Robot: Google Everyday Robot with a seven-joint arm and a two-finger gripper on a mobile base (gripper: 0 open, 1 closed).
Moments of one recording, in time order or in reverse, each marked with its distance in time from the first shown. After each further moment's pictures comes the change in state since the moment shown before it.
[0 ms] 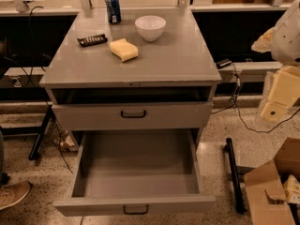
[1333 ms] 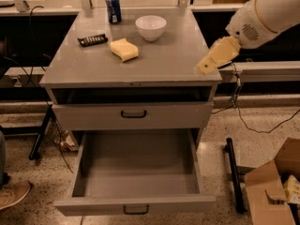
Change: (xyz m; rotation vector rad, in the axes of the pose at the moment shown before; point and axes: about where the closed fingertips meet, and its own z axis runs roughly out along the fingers) arm -0.071 -0.112 0.055 0.108 -0.362 0.369
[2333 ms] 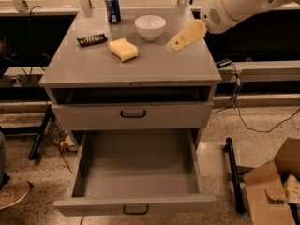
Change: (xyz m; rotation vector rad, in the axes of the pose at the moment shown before) arm -0.067 -0.037 0.059 -0.014 -0.121 0.134
